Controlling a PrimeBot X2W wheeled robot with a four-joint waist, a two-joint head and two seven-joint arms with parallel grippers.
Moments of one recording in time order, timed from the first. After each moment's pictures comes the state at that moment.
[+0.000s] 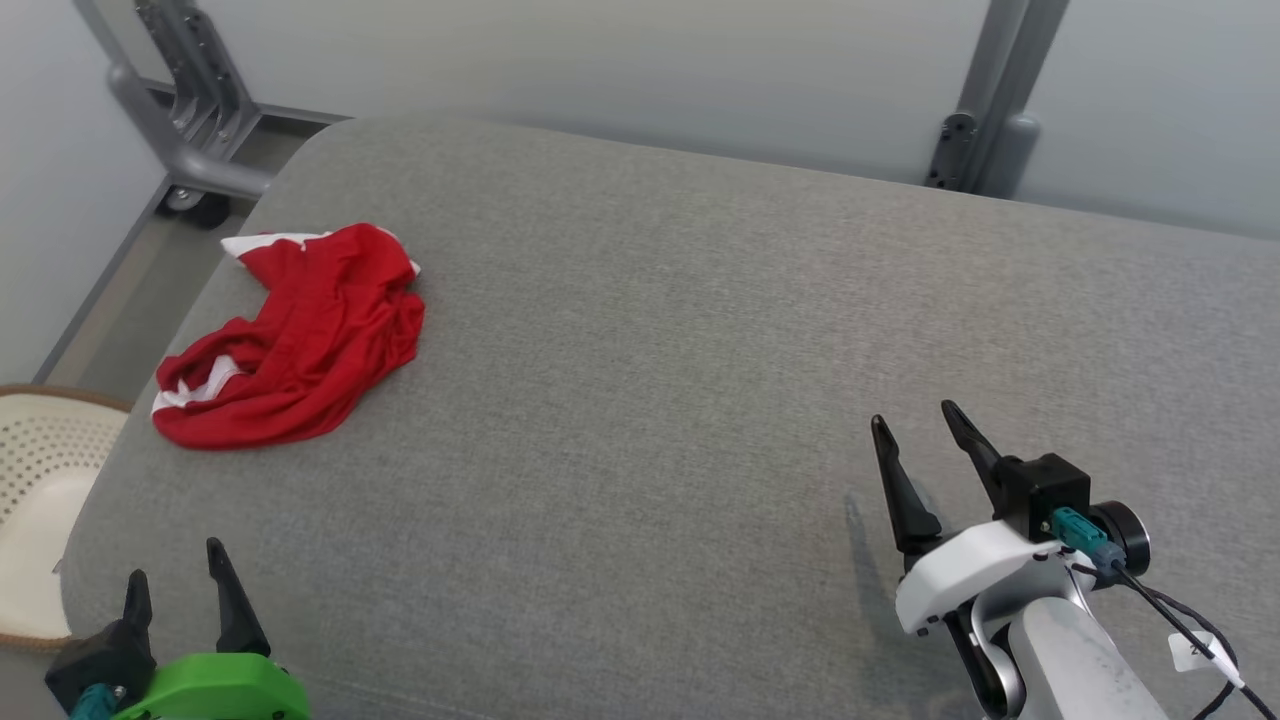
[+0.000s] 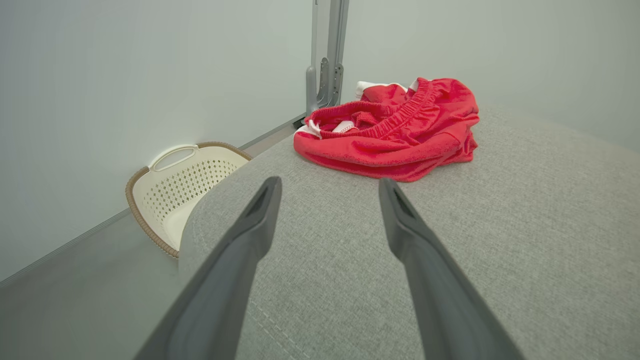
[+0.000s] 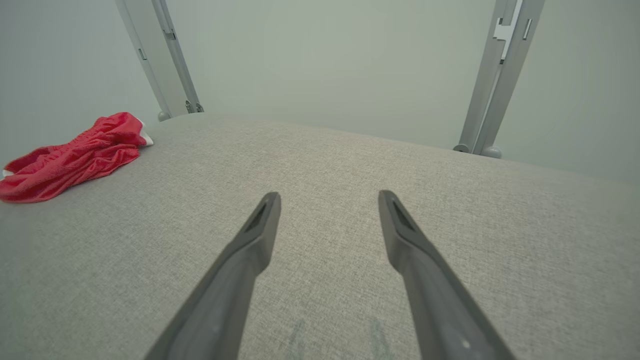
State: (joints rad) left arm -0.06 0.05 0.19 0.41 -0.24 0.06 -0.26; right arm -0.22 -0.05 0.11 0.43 0.10 0.13 -0.26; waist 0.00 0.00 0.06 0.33
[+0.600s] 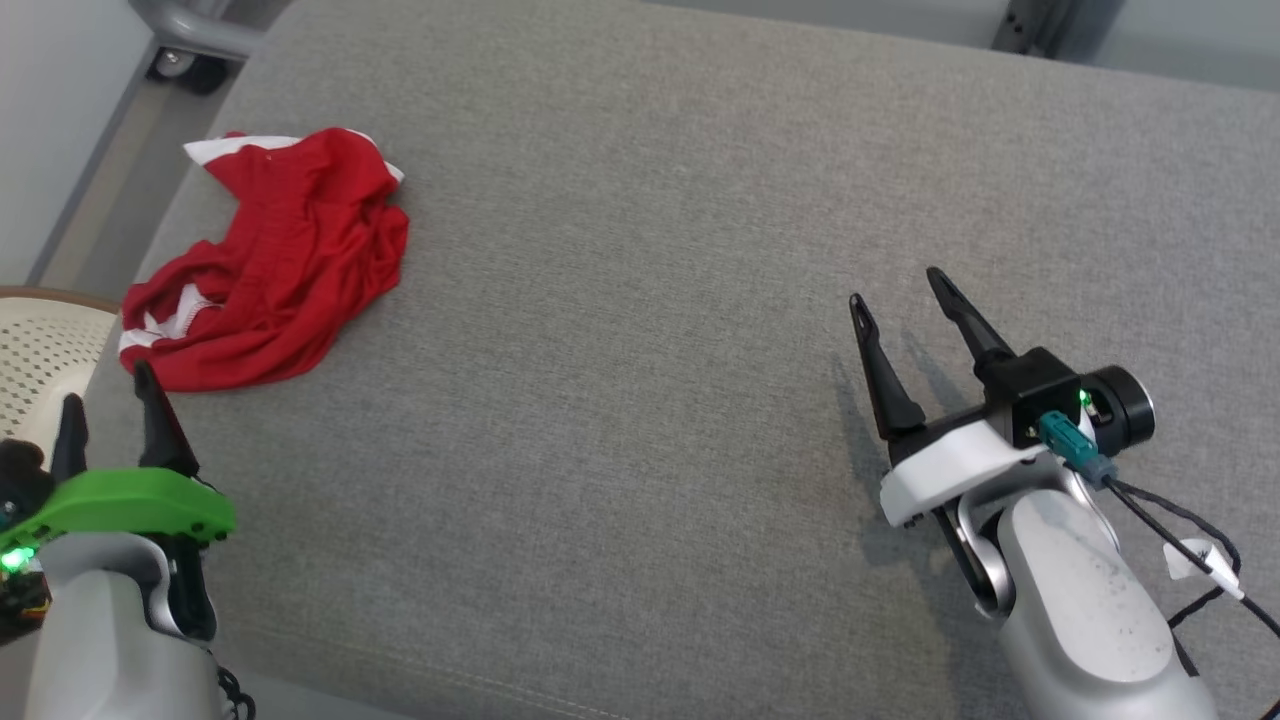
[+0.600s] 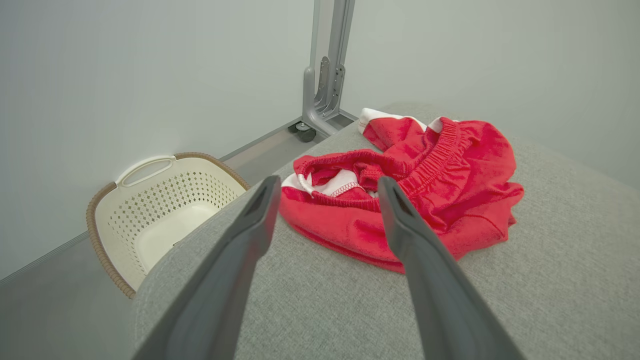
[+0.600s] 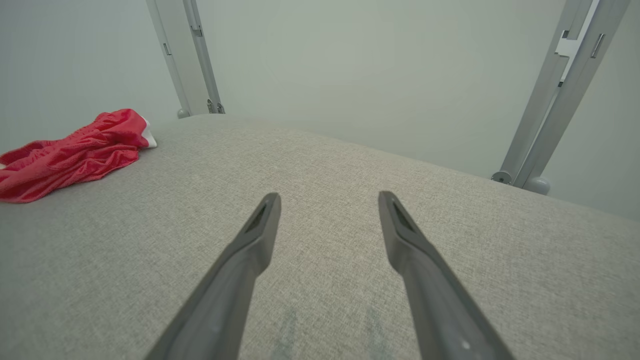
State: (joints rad) left arm -0.46 0.10 0.34 0.71 -0.27 -0.11 -0.26; right arm -0.36 -0.06 0.15 0.35 0.00 0.13 -0.26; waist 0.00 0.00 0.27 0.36
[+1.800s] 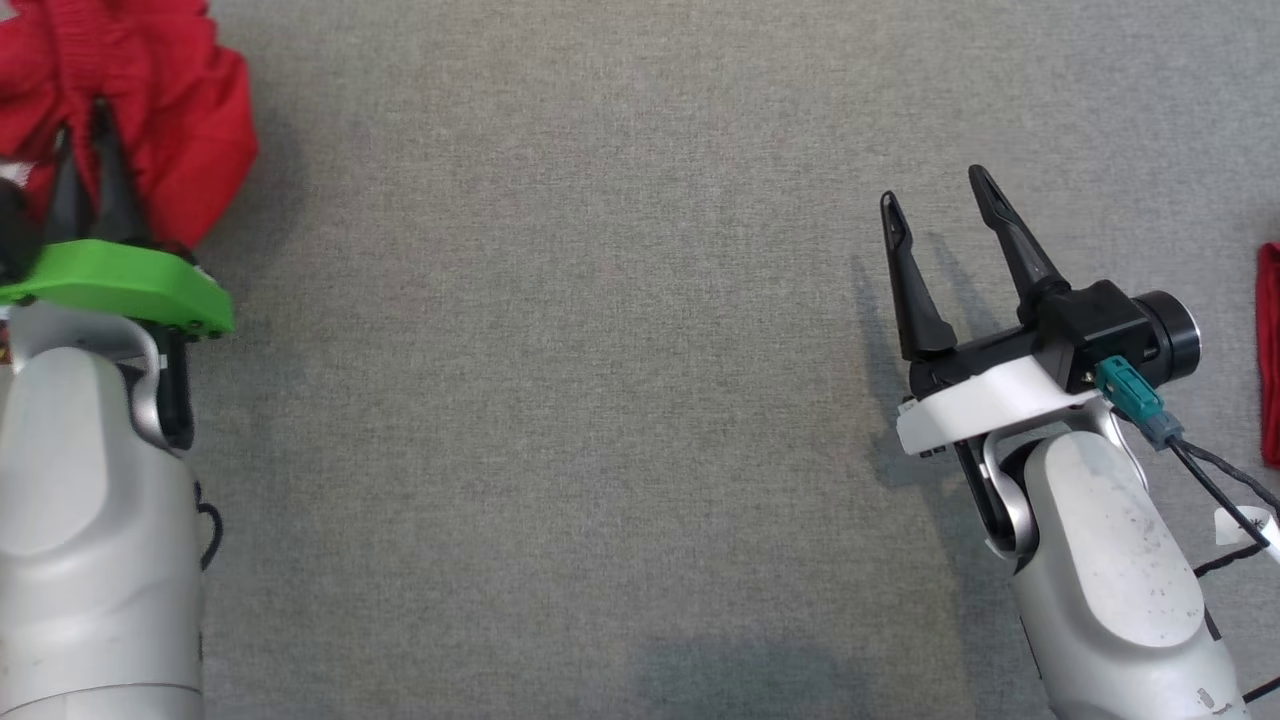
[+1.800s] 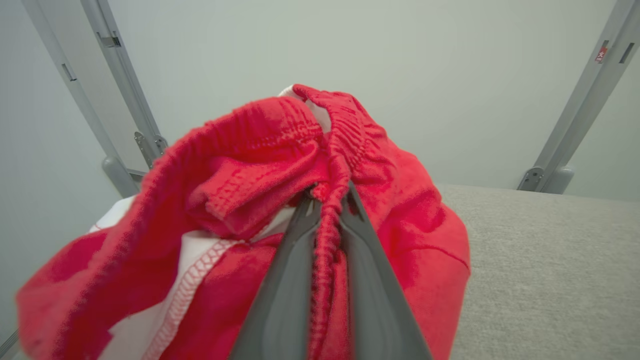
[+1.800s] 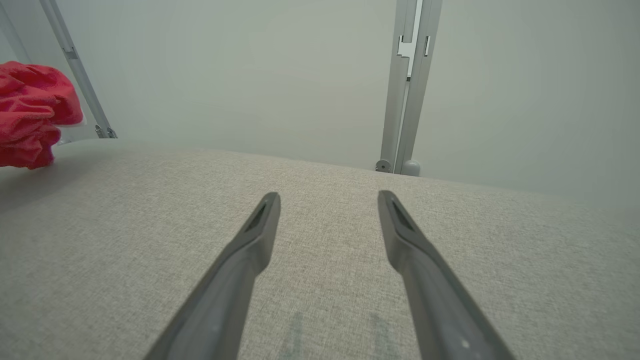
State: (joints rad) left arm -0.76 0.19 0.14 0.70 -0.20 -0.13 -0.26; right arm -0.43 -0.05 0.10 0.22 0.01 0.13 -0.26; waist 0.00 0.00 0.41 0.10
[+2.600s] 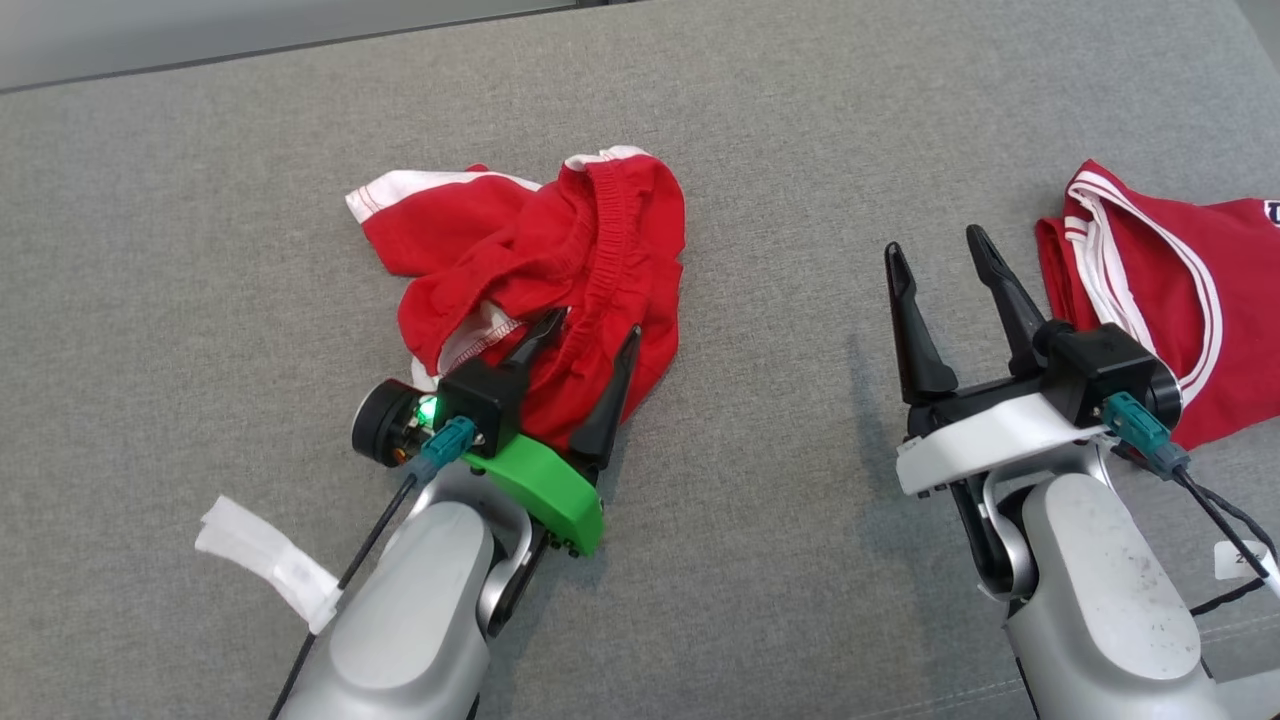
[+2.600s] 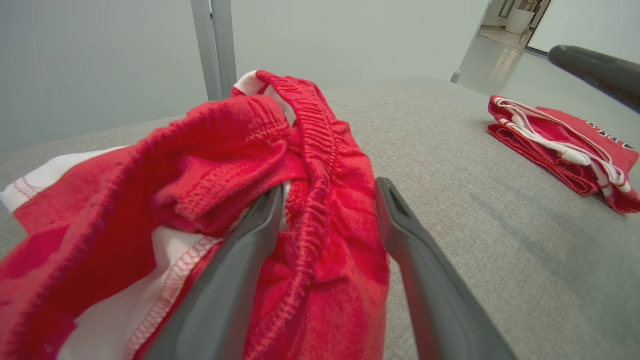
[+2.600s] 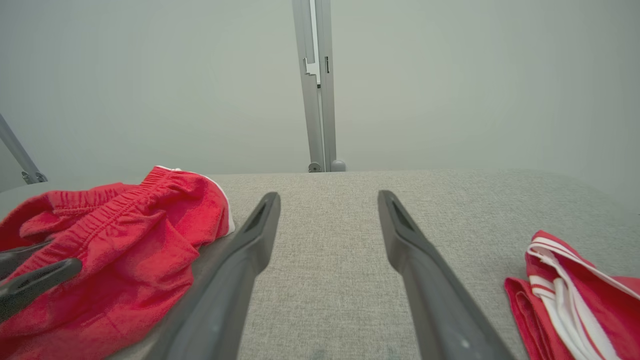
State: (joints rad) left arm -0.54 0.05 -0.53 0.56 -0.32 -0.13 -0.26; right arm -0.37 -0.05 0.11 0.25 0.13 0.13 -0.26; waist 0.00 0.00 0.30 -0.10
